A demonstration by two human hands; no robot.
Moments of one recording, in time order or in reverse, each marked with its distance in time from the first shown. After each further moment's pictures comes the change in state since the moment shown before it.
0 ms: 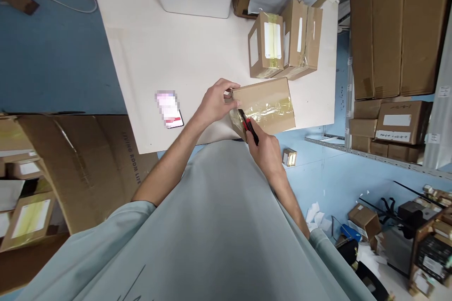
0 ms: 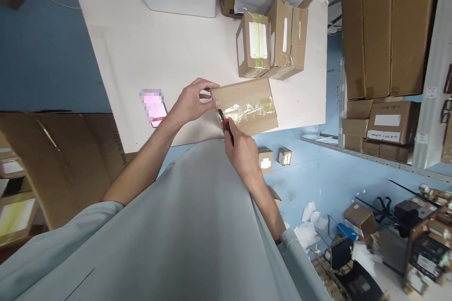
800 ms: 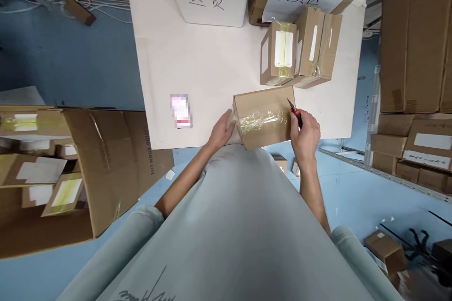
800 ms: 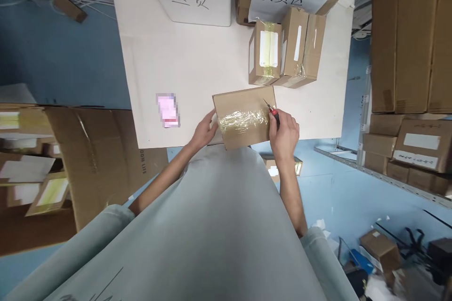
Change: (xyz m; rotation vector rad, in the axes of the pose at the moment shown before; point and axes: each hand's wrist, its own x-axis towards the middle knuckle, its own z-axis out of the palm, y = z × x) left_hand -0.065 -0.076 0.068 0.115 0.159 -0.232; right_hand 0.083 0.133 -0.028 0.048 0.513 -0.081
